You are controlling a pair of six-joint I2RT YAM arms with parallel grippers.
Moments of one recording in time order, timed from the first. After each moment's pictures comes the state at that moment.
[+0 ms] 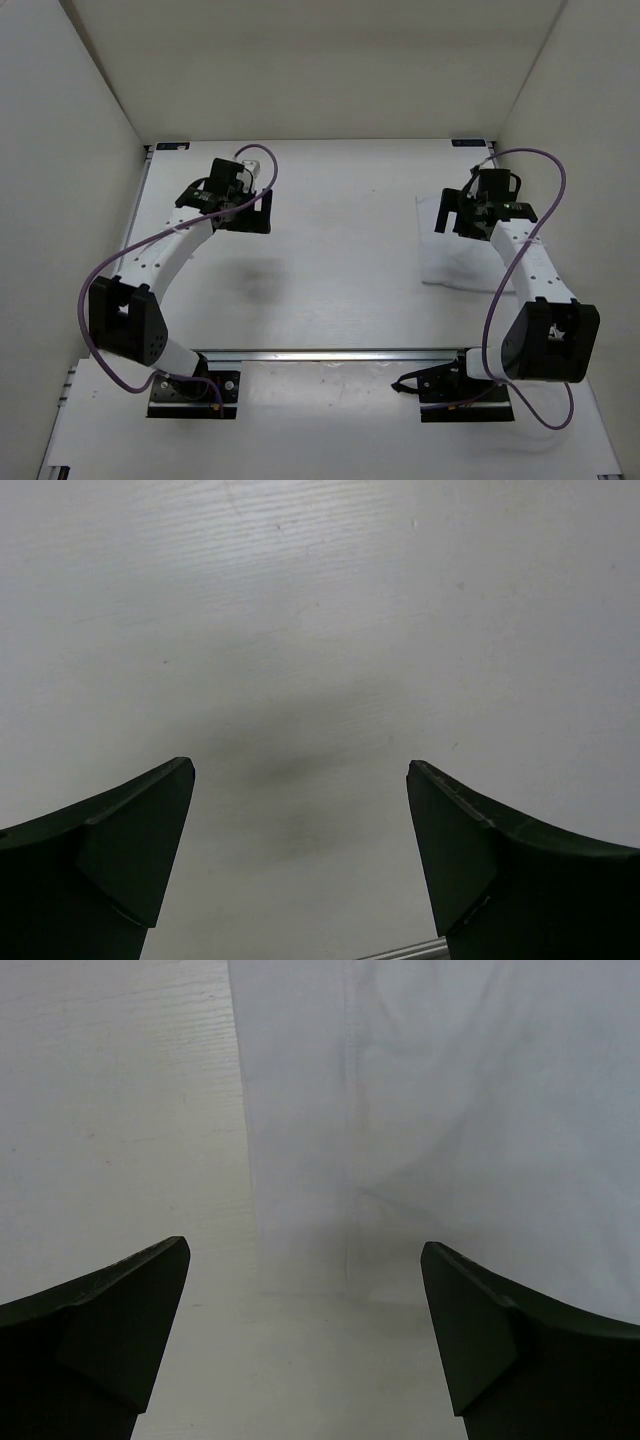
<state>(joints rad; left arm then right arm) -0.32 1.50 1.25 -0.70 0.02 -0.15 -0.06 1.35 1.10 -0.65 -0.03 0.12</state>
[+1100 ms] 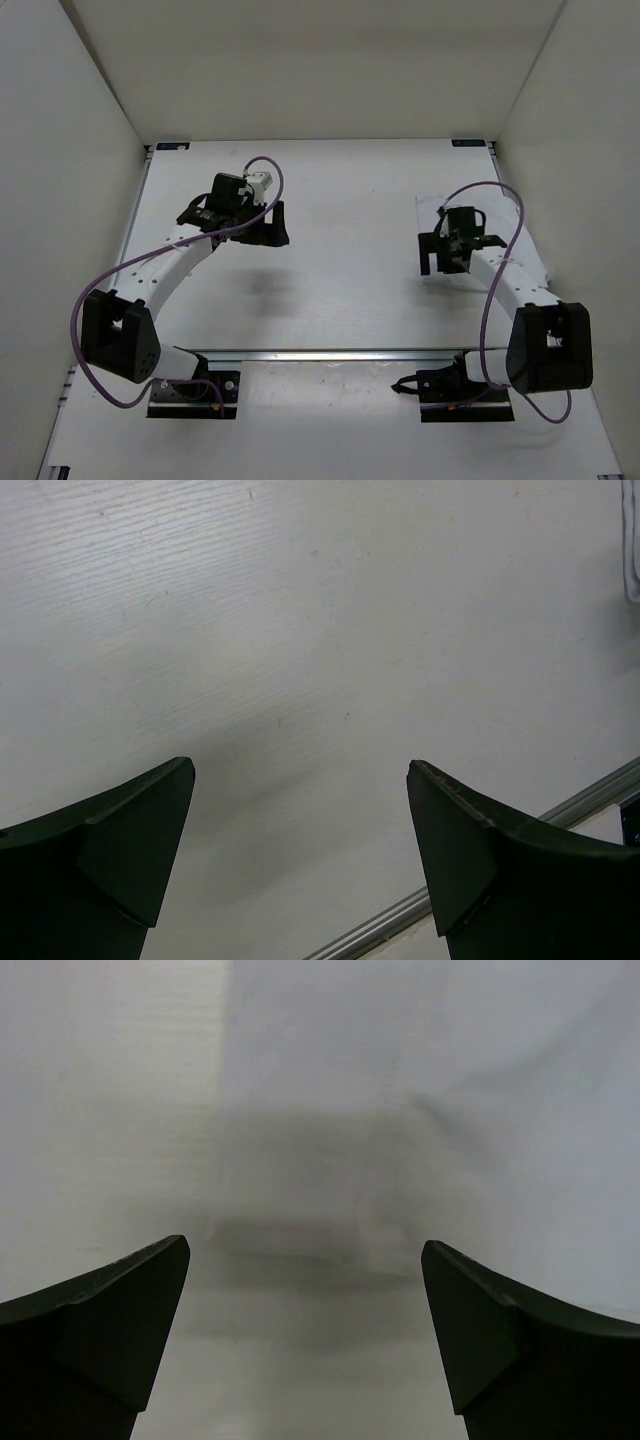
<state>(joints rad) -0.35 1.39 1.09 -0.54 0.25 -0.20 0.03 1.31 0.79 -0.53 0.10 0.01</state>
